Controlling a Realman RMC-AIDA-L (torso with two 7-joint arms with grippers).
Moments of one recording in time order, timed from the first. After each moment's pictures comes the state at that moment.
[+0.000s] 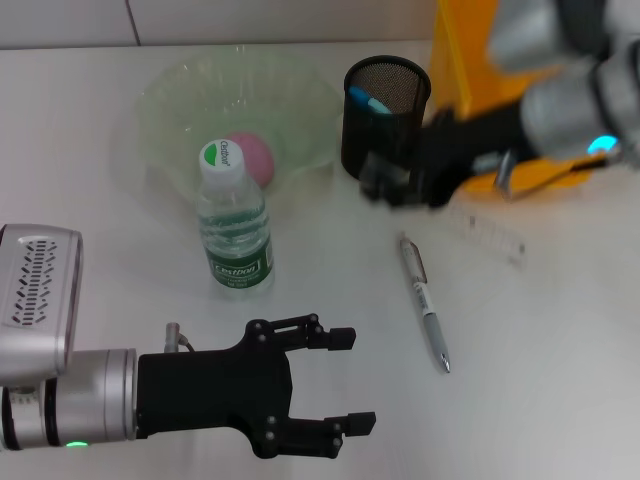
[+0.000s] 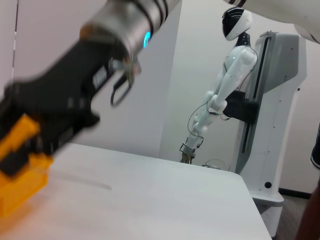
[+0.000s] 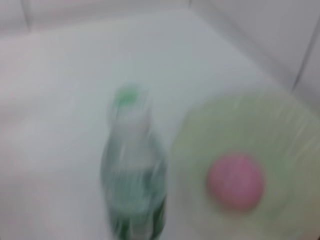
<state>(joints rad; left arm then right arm) -0.23 -2.06 1.55 0.71 1.37 1.50 -1.08 0.58 2.08 -1.34 -1.30 -2.19 -1.36 2.06</state>
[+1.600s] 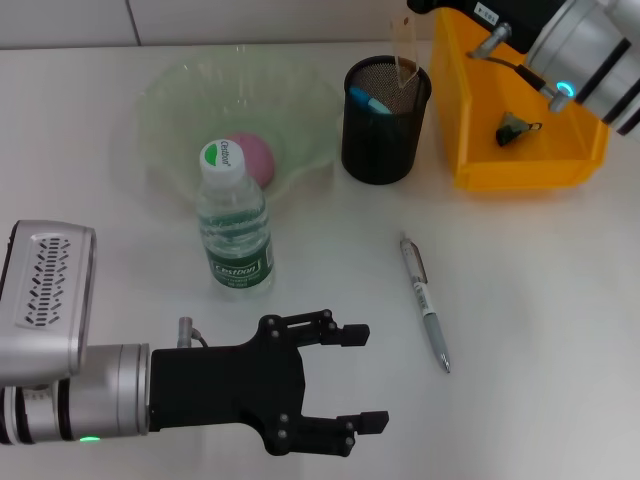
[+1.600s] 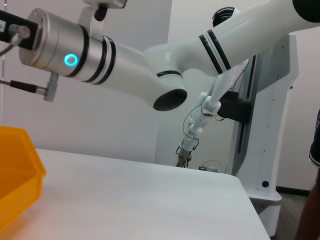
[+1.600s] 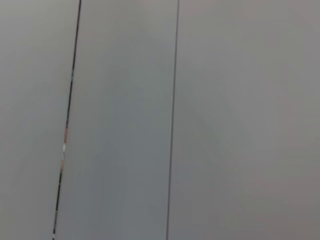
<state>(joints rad) -0.25 -2.07 1.55 0.70 1.37 1.50 -1.04 0.75 2.09 -1.10 -0.31 -0.91 -1.19 0.69</state>
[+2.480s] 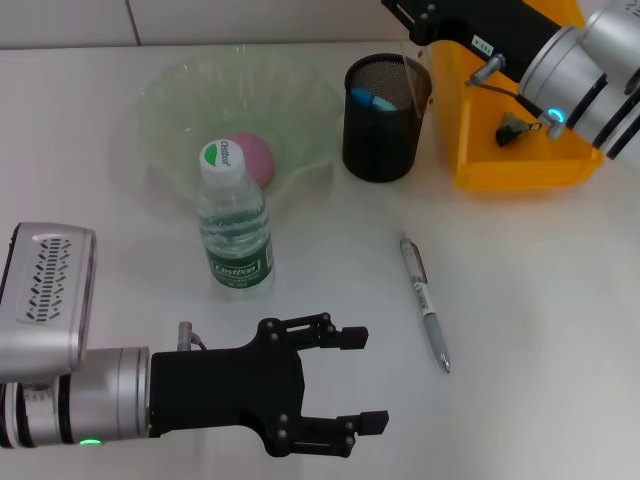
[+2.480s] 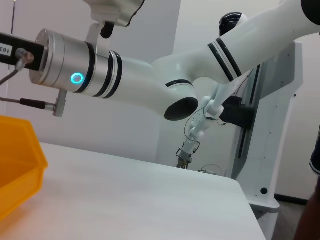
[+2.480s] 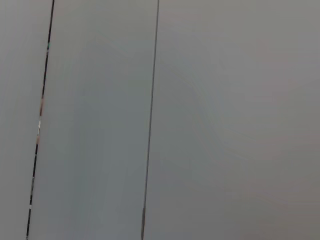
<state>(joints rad) -0.25 -2.07 1.55 0.67 1.37 1.50 -1.07 0.78 2.09 -1.10 -0.20 -0.85 -1.13 0.59</state>
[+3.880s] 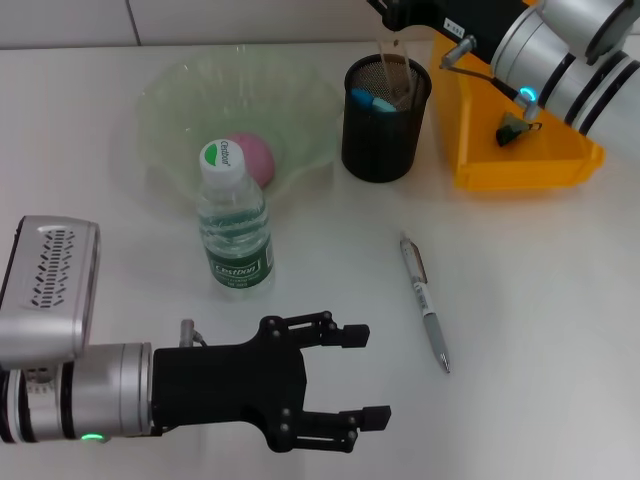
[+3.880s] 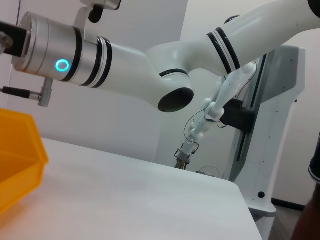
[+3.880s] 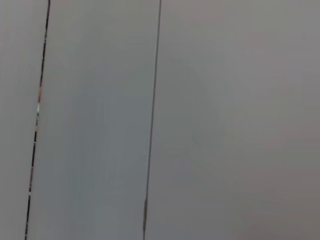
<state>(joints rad) -0.26 -2.07 1.55 0.67 1.37 1.50 -1.12 0.86 2.09 -1.10 -0.15 -0.85 -1.06 0.59</state>
